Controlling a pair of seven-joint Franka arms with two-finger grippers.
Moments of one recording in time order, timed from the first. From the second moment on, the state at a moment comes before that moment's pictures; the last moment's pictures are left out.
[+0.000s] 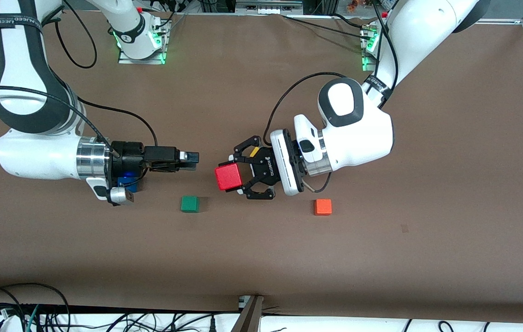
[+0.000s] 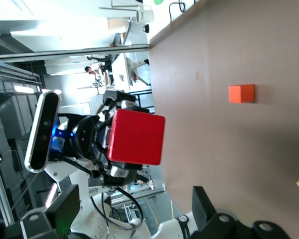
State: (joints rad) left arm -0.15 0.77 -0.66 -1.21 -0.95 2.58 1.23; right arm 0.22 0.48 0.00 -1.44 1.35 1.83 -0.16
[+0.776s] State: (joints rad) left arm -0.24 0.77 -0.62 -1.18 -0.95 2.64 1.22; right arm 0.28 0.56 0.00 -1.36 1.36 1.94 -0.11
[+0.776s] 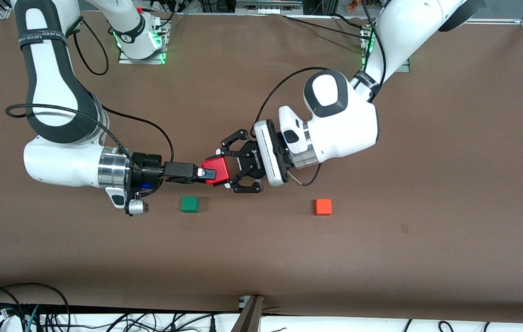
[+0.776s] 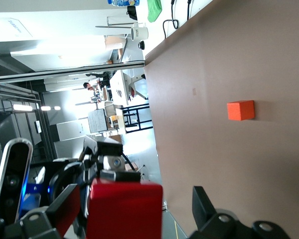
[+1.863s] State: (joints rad) left arm -0.25 0.77 -0.62 -1.16 -0.95 2.64 1.20; right arm 0.27 0.55 0.00 -1.35 1.36 1.90 -0.02
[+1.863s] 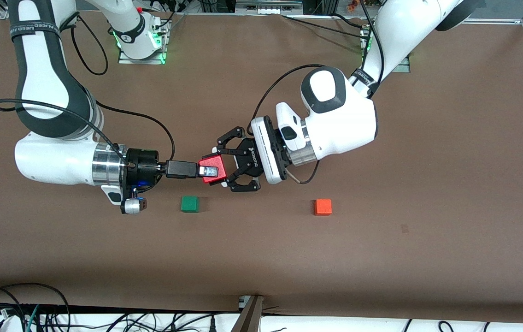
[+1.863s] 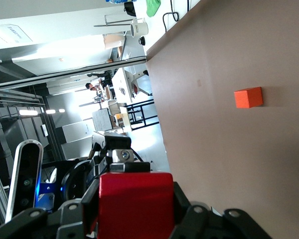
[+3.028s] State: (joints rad) left arm -0.22 0.74 -0.60 -1.14 -0.95 2.66 1.20; right arm 0.27 0.54 -0.01 -1.33 1.33 1.91 -0.02
